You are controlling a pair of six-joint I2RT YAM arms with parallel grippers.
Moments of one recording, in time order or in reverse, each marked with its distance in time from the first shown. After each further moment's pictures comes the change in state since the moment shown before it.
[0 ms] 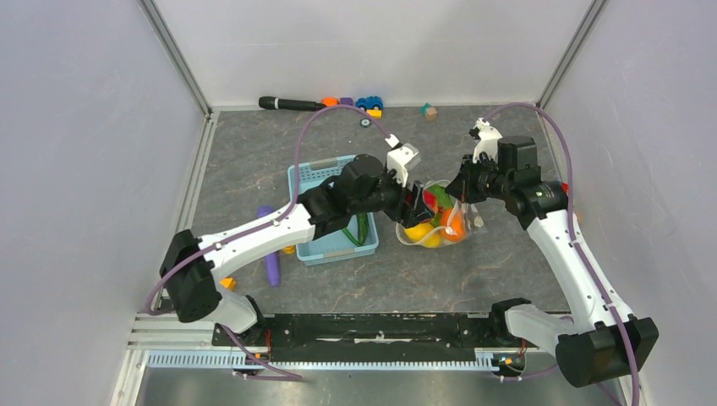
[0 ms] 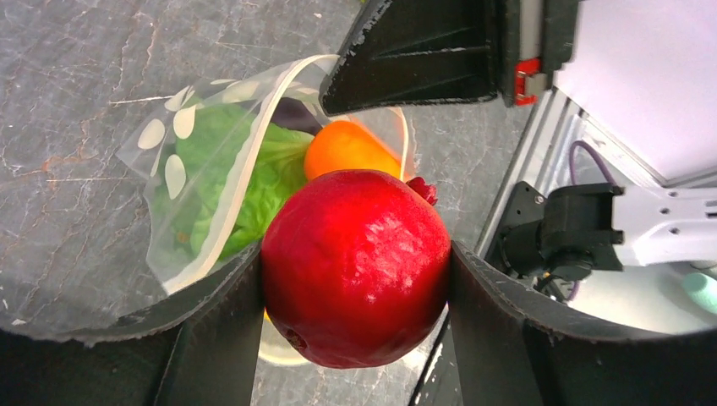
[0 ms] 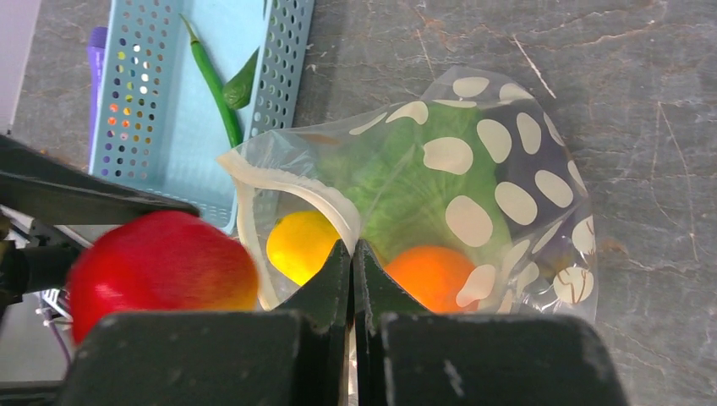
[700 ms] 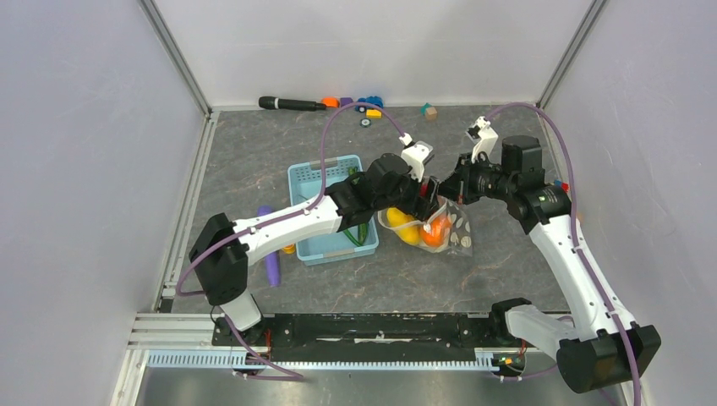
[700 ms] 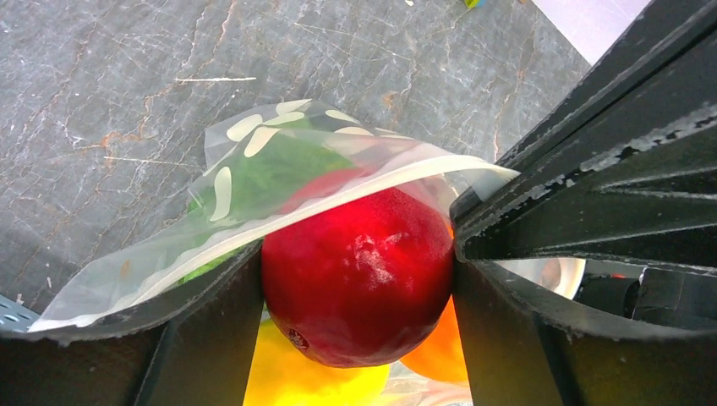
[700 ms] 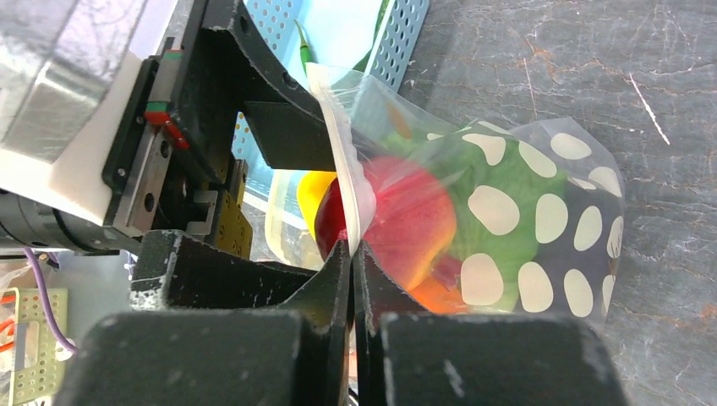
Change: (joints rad) left arm -0.029 0.216 0.134 -0.041 -0.208 -0.012; right arm 0.000 -0.029 -0.013 0.072 -0.219 0.052
